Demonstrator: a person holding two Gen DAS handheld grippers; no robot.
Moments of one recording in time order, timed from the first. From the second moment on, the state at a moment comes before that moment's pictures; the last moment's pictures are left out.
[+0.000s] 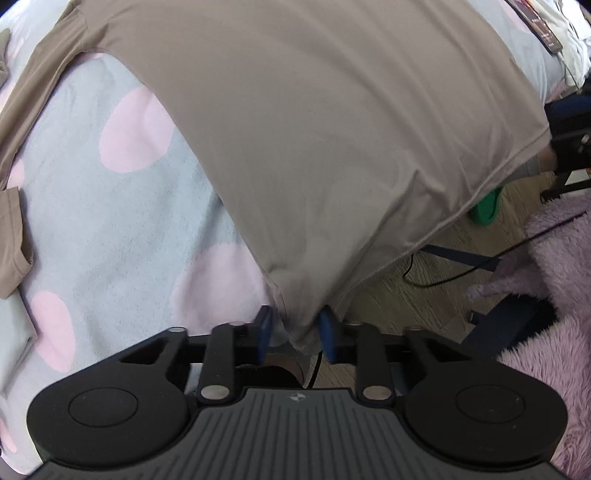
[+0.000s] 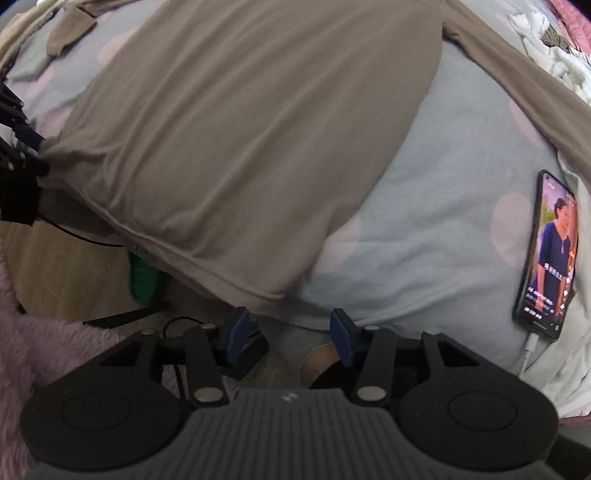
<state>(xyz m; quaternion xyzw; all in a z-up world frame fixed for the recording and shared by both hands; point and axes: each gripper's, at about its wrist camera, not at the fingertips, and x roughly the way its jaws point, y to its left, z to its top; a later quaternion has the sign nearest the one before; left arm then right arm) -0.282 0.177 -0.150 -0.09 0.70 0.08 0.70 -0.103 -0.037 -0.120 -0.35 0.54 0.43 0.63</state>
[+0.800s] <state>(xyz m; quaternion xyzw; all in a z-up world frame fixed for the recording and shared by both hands) -0.282 0.191 -0.158 -0.09 0.69 0.10 0.71 -0.119 0.038 -0.066 -0.26 0.45 0.52 0.68</state>
